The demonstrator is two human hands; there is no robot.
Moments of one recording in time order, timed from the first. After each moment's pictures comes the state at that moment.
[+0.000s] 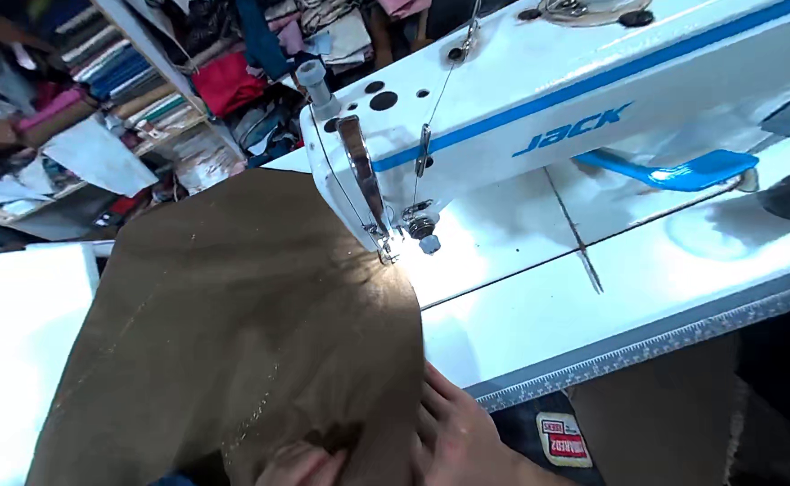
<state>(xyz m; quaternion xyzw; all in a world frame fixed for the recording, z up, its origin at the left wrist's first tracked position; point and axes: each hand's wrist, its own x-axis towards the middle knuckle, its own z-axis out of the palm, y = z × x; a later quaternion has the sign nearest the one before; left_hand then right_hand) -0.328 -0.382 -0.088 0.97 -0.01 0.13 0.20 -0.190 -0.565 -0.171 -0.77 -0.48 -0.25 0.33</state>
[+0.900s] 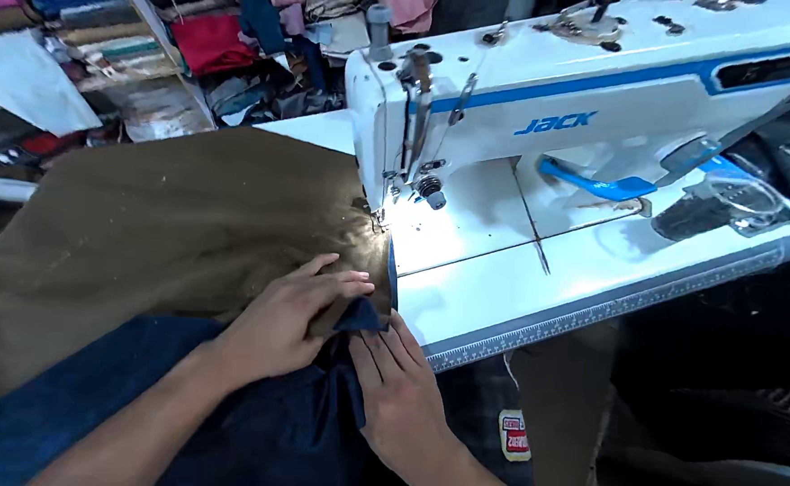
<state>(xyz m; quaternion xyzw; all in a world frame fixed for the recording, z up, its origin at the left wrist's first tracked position) -0.183 -0.328 -0.097 0.91 -0.32 0.09 0.25 -0.220 -0.538 -0.163 -0.88 -0.36 -0.23 0.23</state>
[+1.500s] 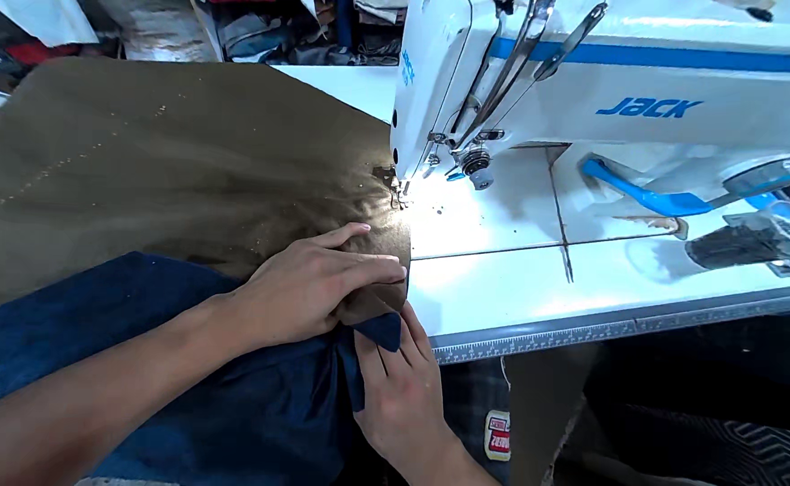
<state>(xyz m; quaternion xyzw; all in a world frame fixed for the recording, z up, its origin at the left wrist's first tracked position) -0.173 -0.341 -0.101 0.91 -0.36 0.09 0.17 -0.222 -0.546 -0.172 -0.86 -0.38 -0.23 0.24</state>
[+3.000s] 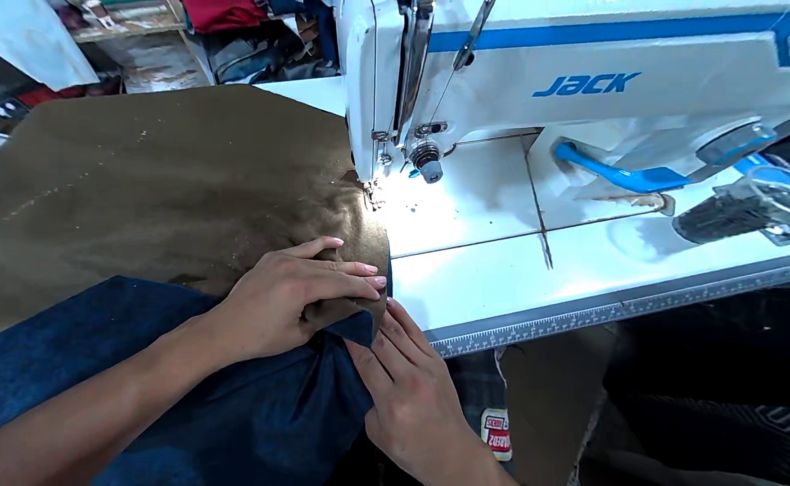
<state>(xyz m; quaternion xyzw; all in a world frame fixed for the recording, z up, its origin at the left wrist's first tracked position) -0.176 -0.349 -0.102 0.90 -0.35 0.08 0.24 -0.208 -0.583 -0.165 -0.83 -0.44 -0.19 0.27</state>
